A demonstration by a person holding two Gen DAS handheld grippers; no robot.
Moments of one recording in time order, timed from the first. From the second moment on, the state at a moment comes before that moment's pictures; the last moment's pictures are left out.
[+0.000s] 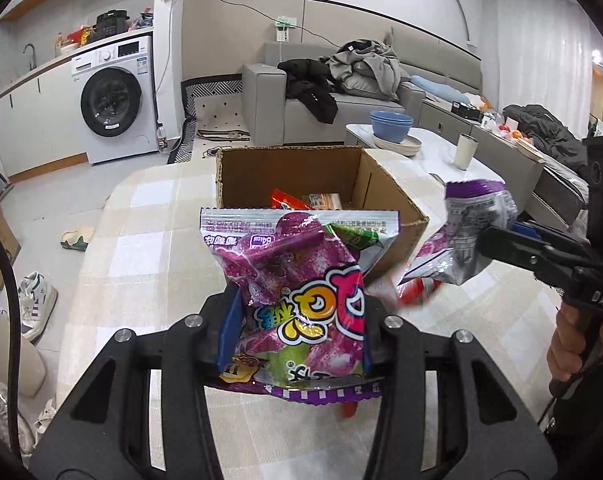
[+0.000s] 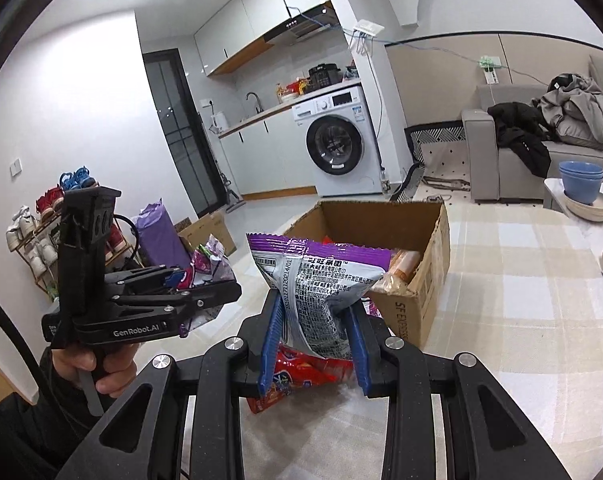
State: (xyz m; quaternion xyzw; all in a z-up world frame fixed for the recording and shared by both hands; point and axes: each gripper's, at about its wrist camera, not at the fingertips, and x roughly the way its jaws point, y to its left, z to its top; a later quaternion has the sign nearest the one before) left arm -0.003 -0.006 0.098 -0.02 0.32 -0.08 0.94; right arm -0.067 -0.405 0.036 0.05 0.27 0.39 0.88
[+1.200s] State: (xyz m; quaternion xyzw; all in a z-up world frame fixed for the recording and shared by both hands) left arm 0.045 -0.018 0.096 -0.03 0.32 -0.03 0.95; right arm -0.042 -0.392 0.038 0.07 0.25 0.35 0.90
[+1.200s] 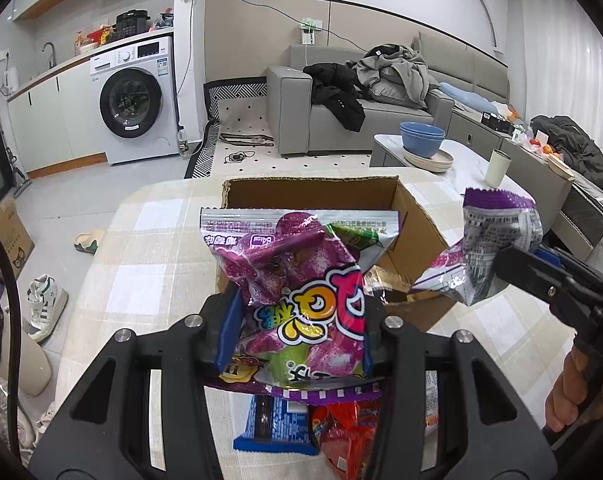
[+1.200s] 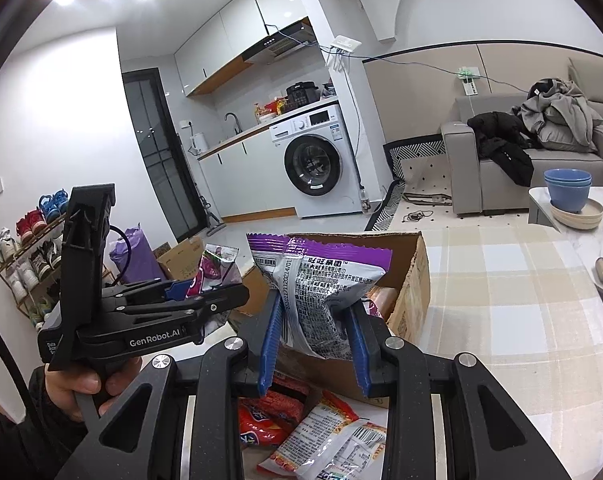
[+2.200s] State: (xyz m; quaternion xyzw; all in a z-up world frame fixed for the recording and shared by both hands) left arm 0.087 -0.039 0.079 0.02 0.34 -0.01 0.94; right arm -0.014 -0.402 0.036 0.06 0.26 0.31 0.91
